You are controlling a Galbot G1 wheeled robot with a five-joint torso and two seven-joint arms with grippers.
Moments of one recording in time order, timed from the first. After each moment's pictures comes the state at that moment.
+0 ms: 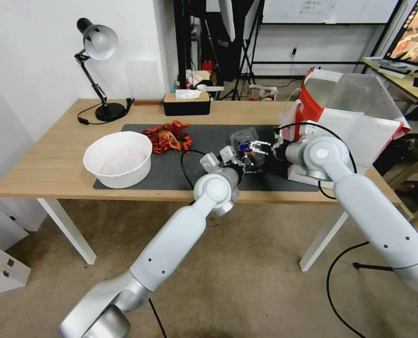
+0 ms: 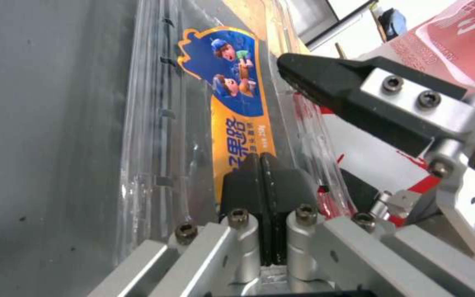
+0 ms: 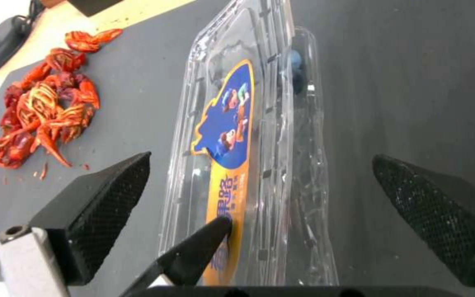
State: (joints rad) left arm 0.58 -1.50 0.16 -1.51 -1.41 0.19 -0.56; right arm -0.46 0.95 0.03 1.60 1.54 -0.74 0.54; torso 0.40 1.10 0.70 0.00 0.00
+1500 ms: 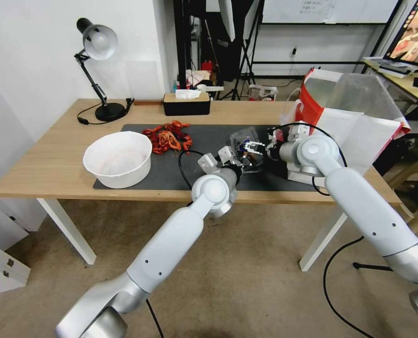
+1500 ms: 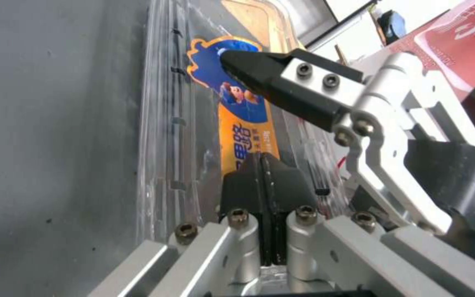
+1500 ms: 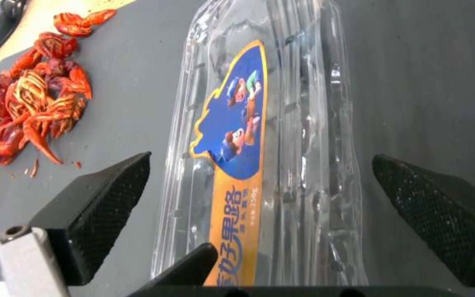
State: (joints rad) left arm 0.59 -1.47 0.16 -1.53 -1.42 0.19 -0.56; right arm -0.39 0.98 -0.05 1.49 1.56 -0.73 0.51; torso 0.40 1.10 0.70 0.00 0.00
